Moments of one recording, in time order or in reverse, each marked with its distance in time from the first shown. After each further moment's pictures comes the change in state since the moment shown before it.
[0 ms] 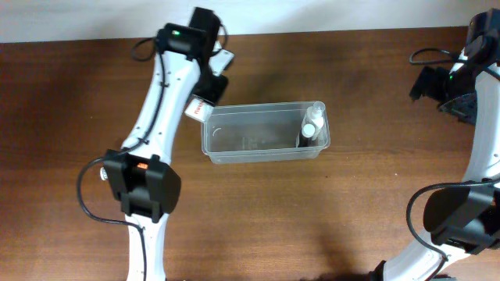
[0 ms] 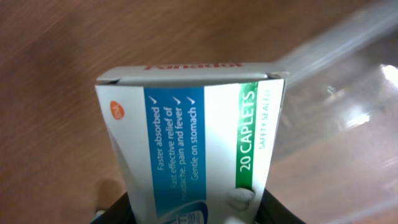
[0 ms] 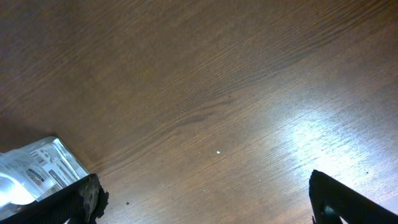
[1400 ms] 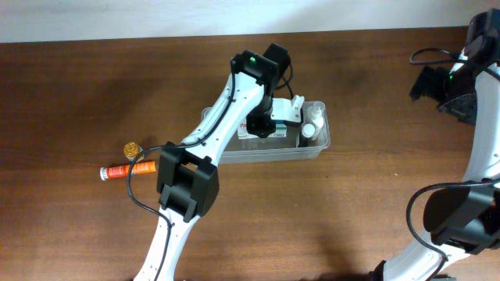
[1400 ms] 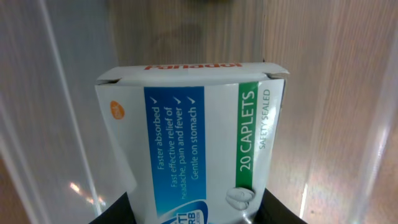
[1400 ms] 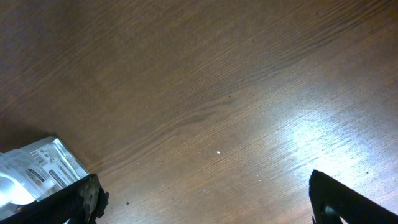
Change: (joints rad) left arm -0.246 0.163 0.006 0.025 0.124 0.808; right arm 0.000 0.000 0.000 0.000 0.000 0.000
